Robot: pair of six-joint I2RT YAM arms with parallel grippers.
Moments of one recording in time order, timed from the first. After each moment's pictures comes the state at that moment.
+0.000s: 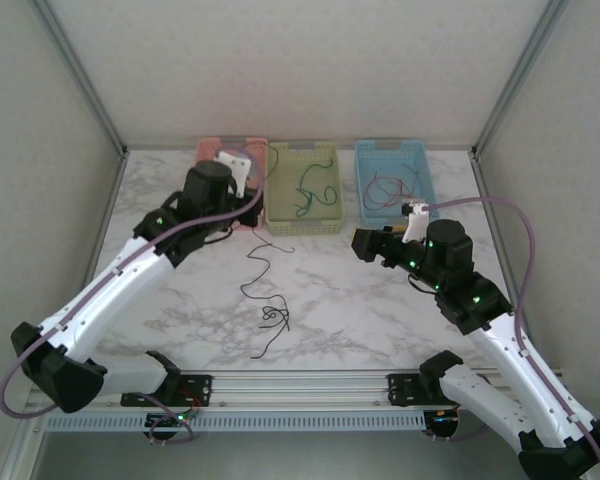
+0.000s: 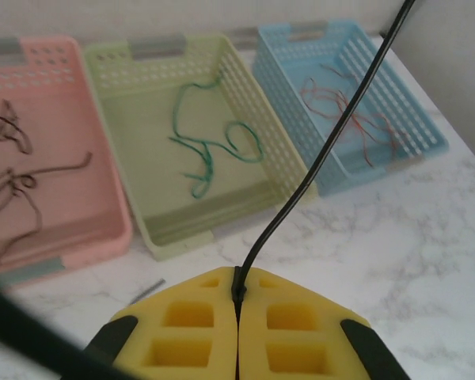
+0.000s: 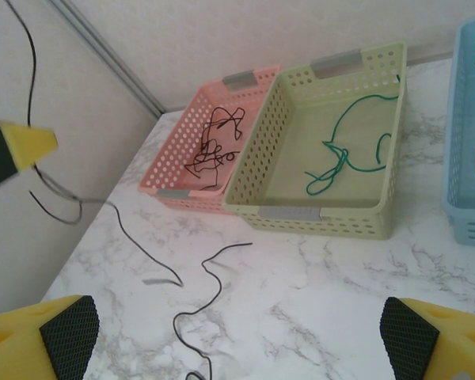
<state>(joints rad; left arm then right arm) -0.61 1.30 1.36 -0.59 -0.07 -0.31 0.52 0.77 0.87 -0.44 -0.16 0.48</state>
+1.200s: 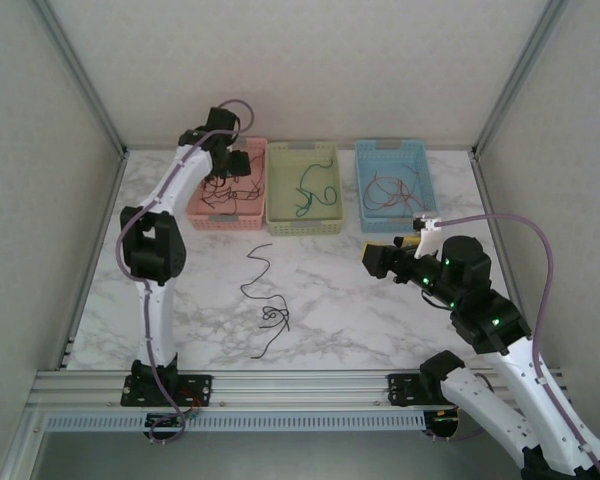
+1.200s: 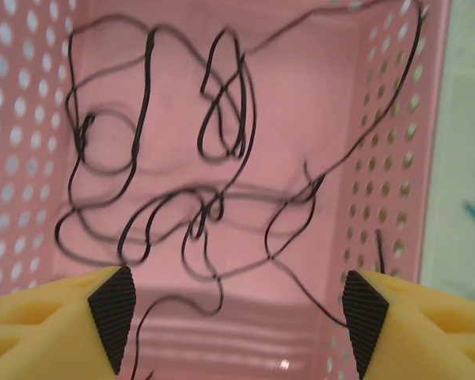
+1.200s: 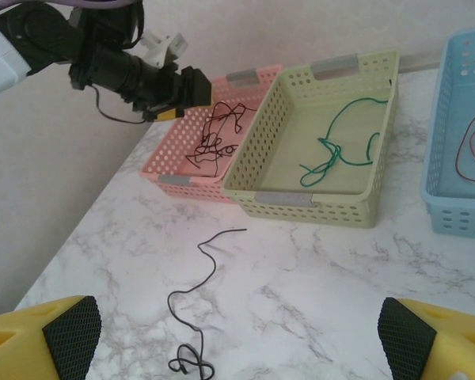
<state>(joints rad) -0.27 2.19 2.09 -0.95 -0.11 -0.37 0.52 0.63 0.87 -0.57 -0.16 0.42</state>
